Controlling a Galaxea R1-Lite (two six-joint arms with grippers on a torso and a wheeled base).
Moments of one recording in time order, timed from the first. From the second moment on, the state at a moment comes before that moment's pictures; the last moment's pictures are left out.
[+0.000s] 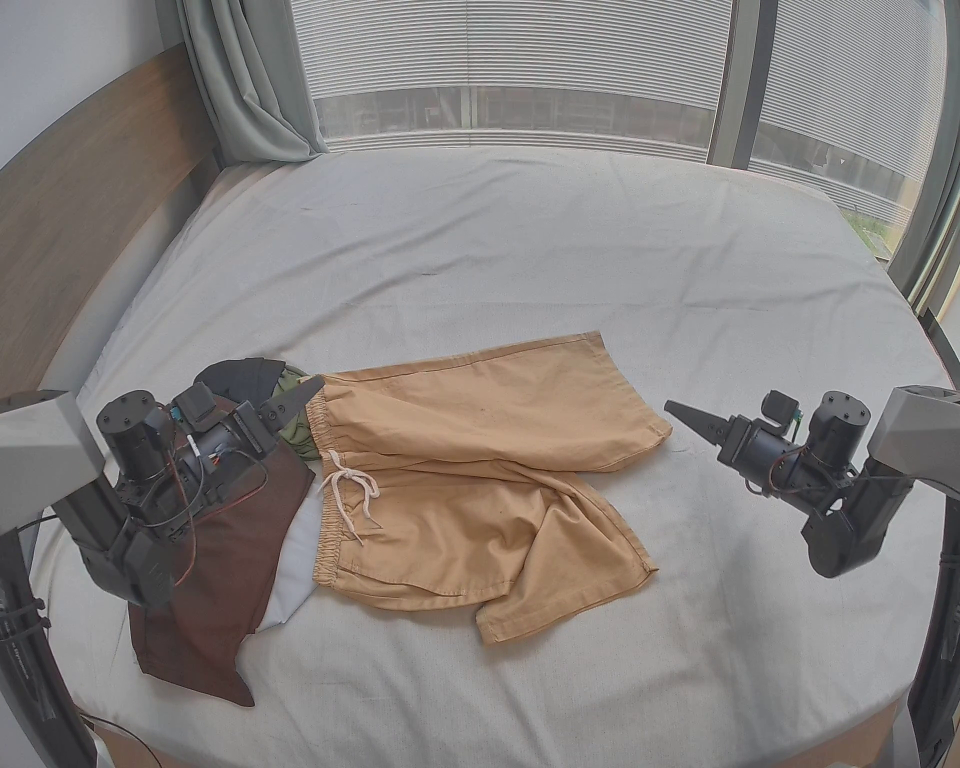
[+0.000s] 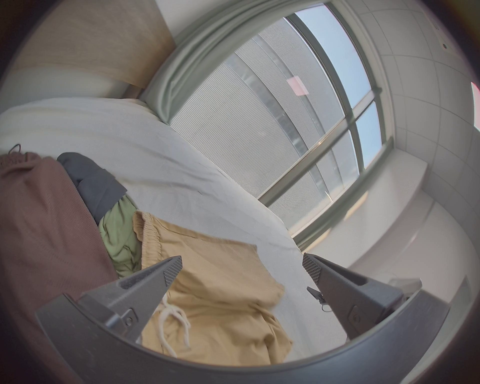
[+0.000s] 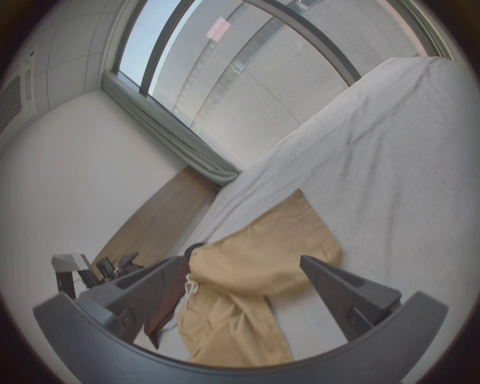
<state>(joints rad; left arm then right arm) -0.09 2.11 -0.62 -1.55 -0.46 -0.67 0.09 2.25 -0.74 -1.54 0.61 0.62</state>
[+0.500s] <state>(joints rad) -0.07 1.80 -0.31 -1.55 -0.61 -0.46 0.13 1.96 -0.39 -1.54 0.63 0.51</state>
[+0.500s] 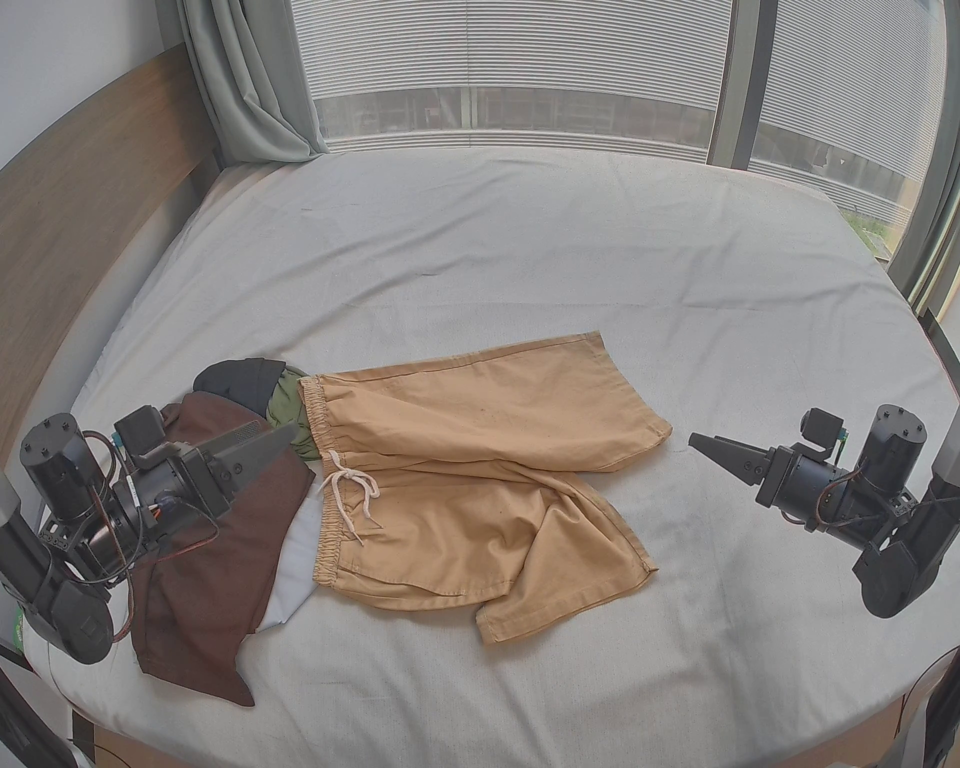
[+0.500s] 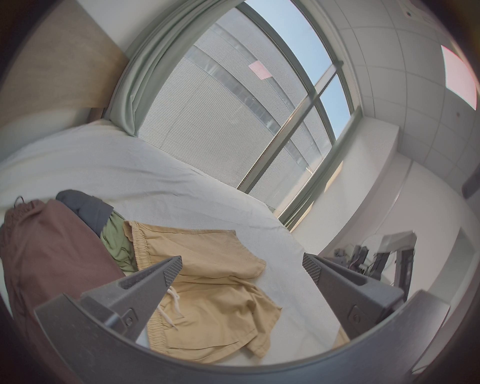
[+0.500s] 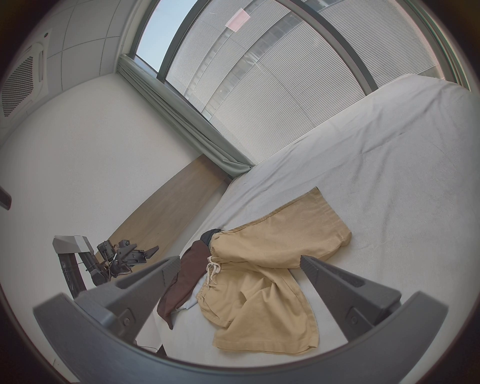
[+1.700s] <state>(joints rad) -0.04 1.92 -0.17 -1.55 -0.61 -0.16 0.16 2.22 -0.29 -1.54 0.60 0.47</state>
